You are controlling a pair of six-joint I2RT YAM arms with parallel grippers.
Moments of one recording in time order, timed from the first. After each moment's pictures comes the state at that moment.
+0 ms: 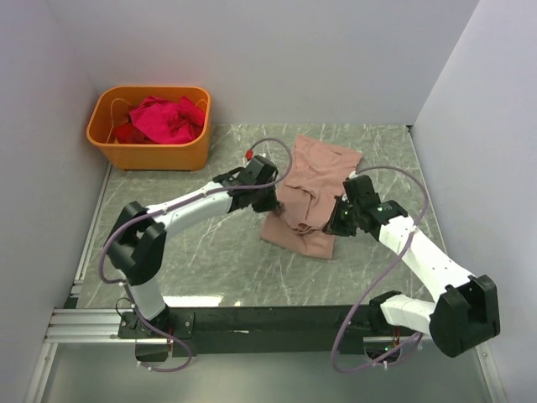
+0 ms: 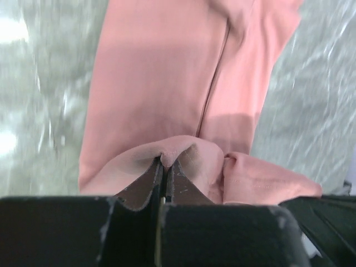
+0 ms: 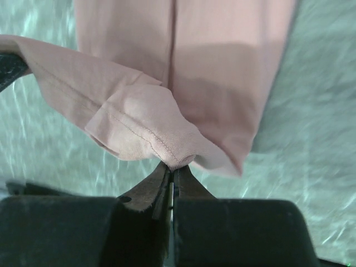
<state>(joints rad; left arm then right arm) -0.77 1.72 1.30 -0.43 -0.03 -0.87 0.38 1.15 0.83 -0.67 -0.13 0.65</state>
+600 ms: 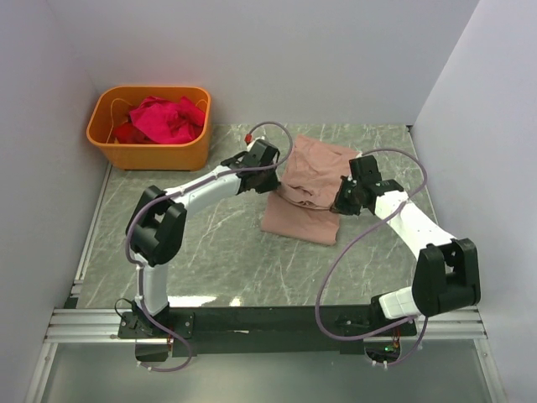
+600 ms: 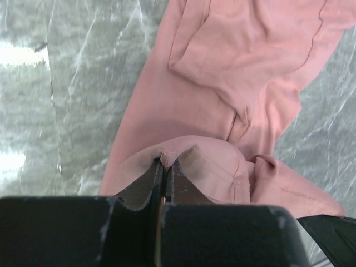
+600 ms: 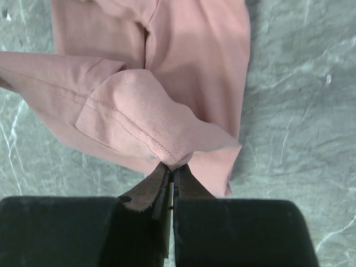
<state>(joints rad) -0.68 1.94 1.53 -0.40 -0.10 -0.84 0.22 1.39 0.97 -0.57 -0.09 0.56</state>
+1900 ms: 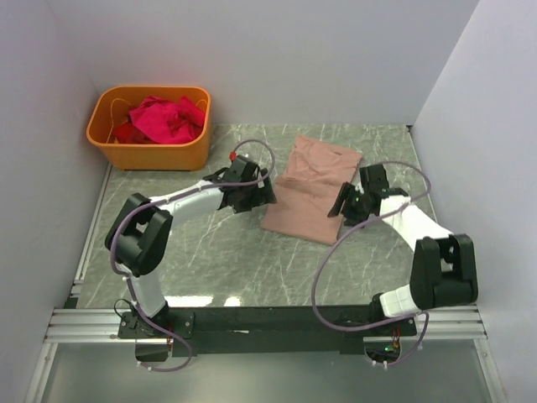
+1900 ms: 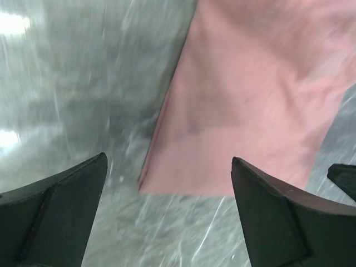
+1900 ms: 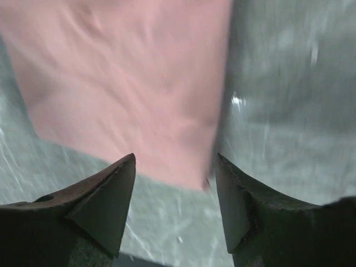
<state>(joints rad) -0.62 1.81 1.24 -0.28 0.01 -0.81 0.11 1.45 0.89 -0.51 -0.20 0.55</state>
